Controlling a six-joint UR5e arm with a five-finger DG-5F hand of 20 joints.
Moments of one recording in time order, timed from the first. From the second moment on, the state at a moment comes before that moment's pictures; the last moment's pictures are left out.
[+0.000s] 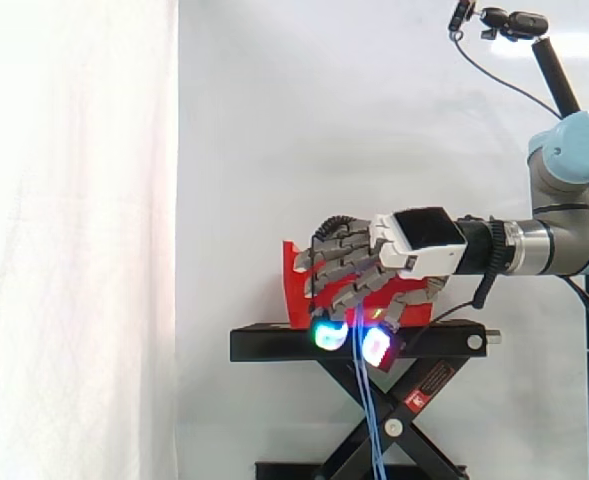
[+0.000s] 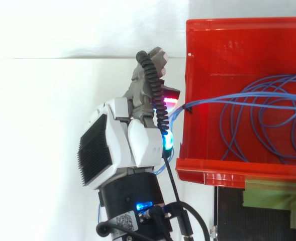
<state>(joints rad) -0.25 -2.23 -1.15 -2.92 -2.11 -2.36</state>
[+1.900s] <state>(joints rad) -0.24 -2.23 -1.12 -3.03 -2.10 -2.44</state>
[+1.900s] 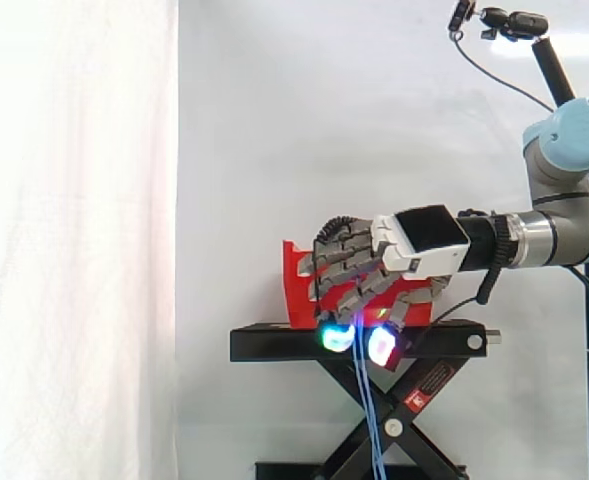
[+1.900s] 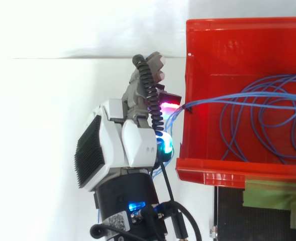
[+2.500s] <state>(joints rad) -0.24 -2.23 -1.12 -2.99 -2.10 -2.44</state>
